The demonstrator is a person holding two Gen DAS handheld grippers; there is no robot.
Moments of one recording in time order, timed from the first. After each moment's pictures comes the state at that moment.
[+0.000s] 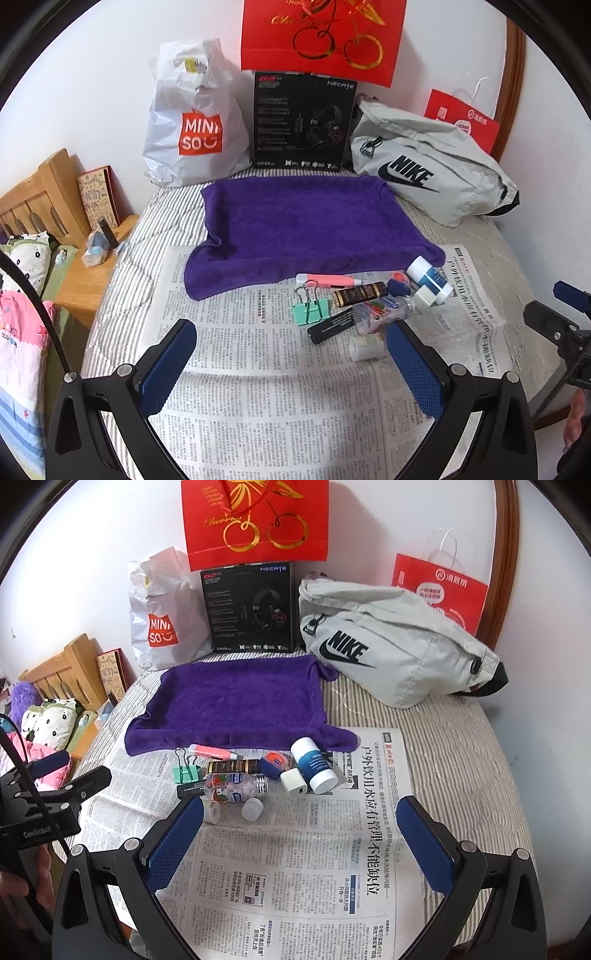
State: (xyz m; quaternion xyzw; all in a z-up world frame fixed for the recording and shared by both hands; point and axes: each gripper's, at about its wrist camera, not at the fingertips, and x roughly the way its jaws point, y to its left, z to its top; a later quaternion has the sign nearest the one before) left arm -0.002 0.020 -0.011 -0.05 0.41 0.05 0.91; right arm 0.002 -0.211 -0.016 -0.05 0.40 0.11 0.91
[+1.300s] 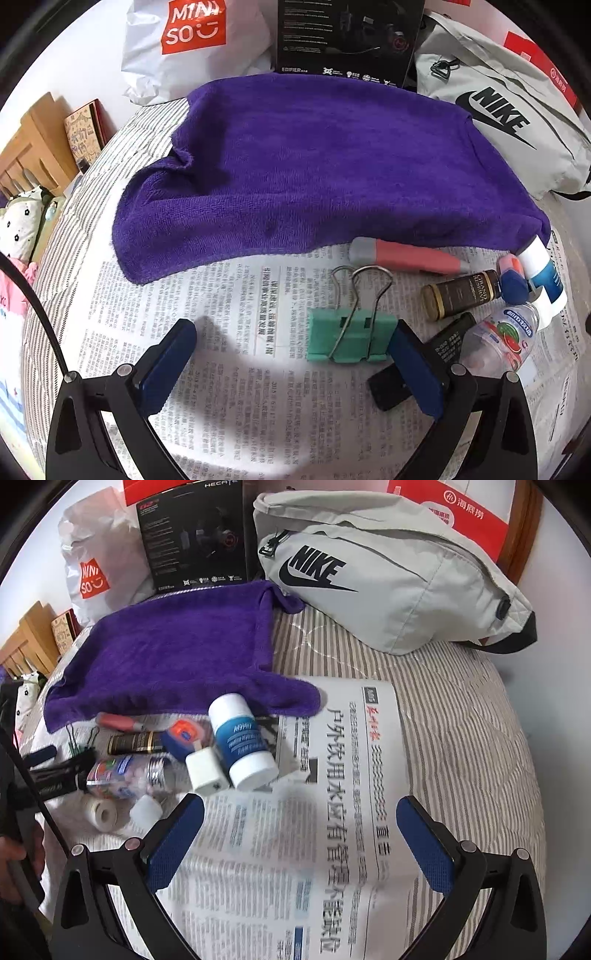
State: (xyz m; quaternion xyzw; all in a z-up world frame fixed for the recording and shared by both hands) left arm 0.097 0.045 -0.139 -0.07 0.51 0.09 0.85; right arm 0.112 -0.240 -0.107 -0.07 0.49 0.08 0.87
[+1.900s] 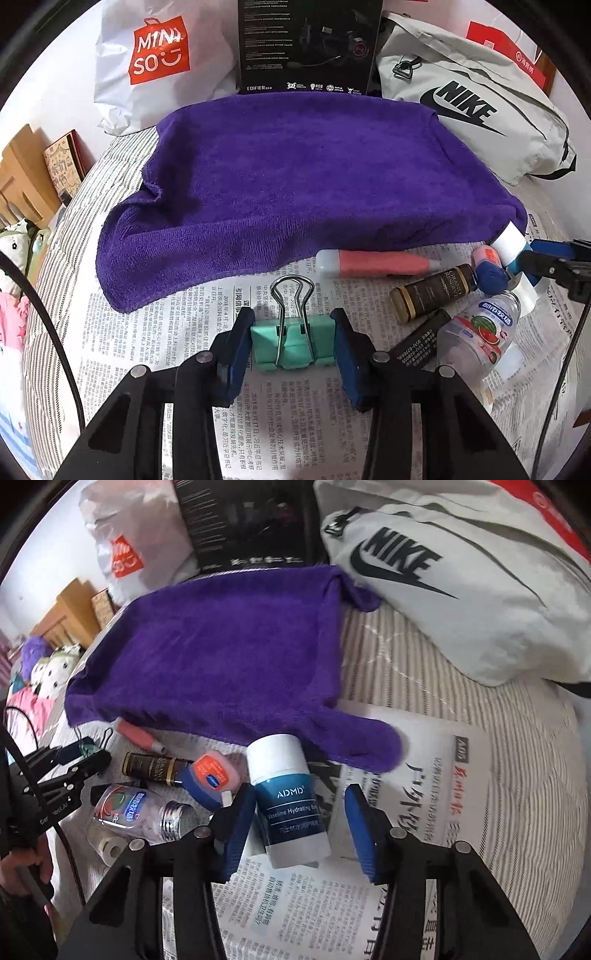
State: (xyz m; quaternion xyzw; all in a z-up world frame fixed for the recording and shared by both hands) left arm 0.098 0.037 -0.129 -0.03 0.49 0.05 0.87; right arm 0.170 -0.200 -0.135 -0.09 0.52 0.20 0.83
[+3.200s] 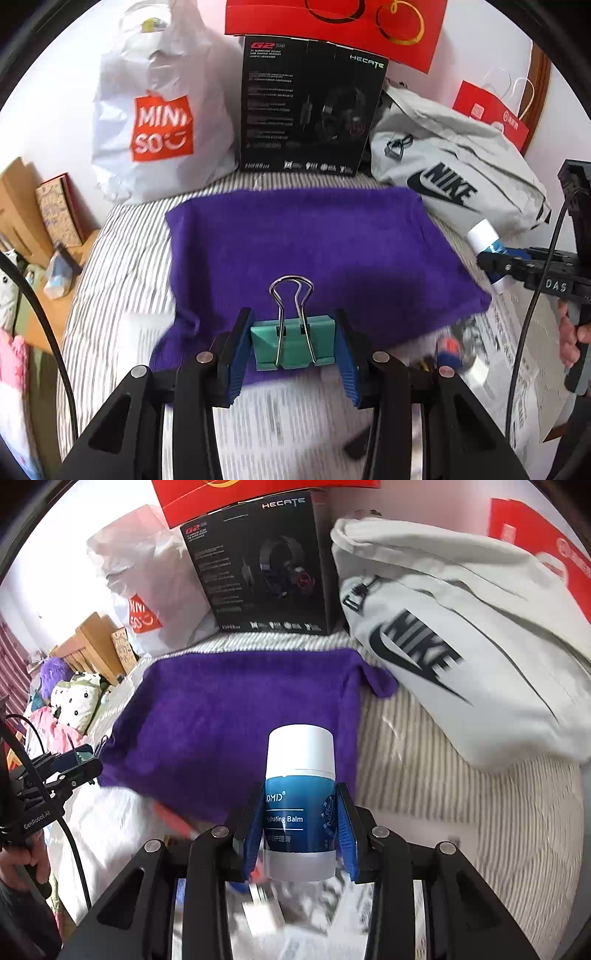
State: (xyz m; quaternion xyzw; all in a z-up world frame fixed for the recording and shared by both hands) left arm 0.137 0.072 -0.057 -0.06 0.43 0.01 0.90; right arm 0.230 -0.177 -0.066 -0.05 0.47 0.24 0.85
